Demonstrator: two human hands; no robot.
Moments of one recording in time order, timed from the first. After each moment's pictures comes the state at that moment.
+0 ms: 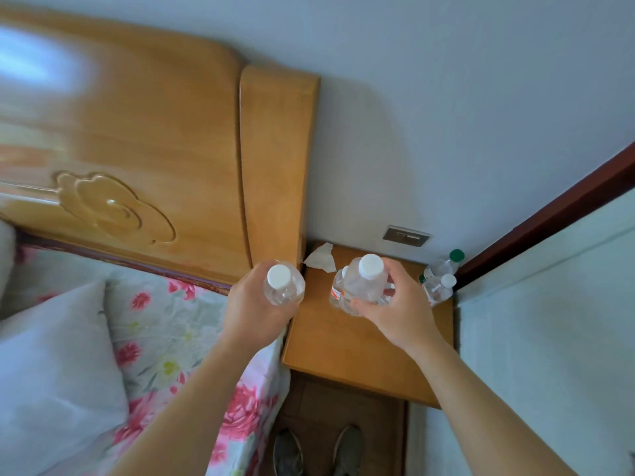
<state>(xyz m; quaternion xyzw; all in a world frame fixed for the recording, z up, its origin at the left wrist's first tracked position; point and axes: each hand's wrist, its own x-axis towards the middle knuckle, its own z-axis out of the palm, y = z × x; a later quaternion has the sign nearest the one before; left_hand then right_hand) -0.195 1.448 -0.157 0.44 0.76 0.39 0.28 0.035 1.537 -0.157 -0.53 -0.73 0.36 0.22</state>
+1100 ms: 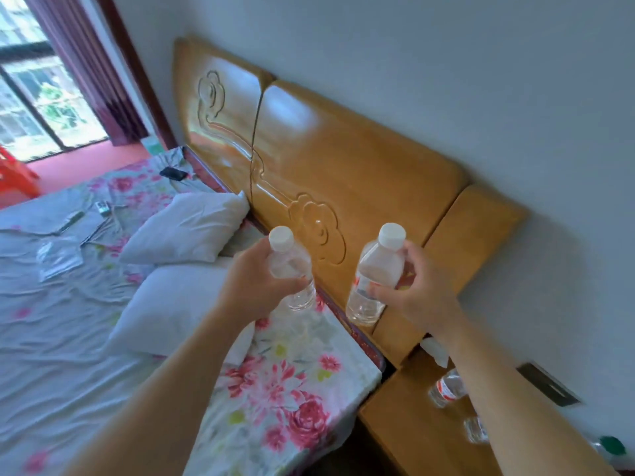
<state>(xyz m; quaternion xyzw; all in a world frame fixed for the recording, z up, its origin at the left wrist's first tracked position) -0.317 1.283 0.010 0.27 0.85 0.45 0.07 -0.154 1.504 0.005 -0.17 -0.86 0.44 0.19</state>
